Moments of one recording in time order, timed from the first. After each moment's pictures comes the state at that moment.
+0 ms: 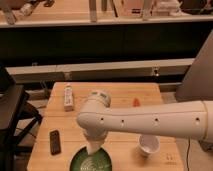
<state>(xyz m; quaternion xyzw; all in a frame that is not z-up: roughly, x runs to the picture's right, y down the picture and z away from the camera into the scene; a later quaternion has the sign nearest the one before) -0.038 0.225 0.640 -0.24 -0.24 -0.61 0.72</state>
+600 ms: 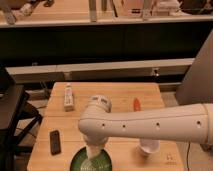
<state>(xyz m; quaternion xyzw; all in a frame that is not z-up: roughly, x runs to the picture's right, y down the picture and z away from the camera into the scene) -0.038 0.248 0.640 -0.24 -0.25 -0.61 0.71</state>
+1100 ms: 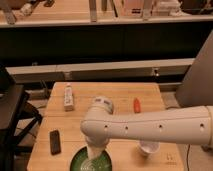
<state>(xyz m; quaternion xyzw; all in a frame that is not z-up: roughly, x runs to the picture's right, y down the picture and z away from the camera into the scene) -0.032 0.257 0.638 -0.23 -0.26 -0.61 0.71</state>
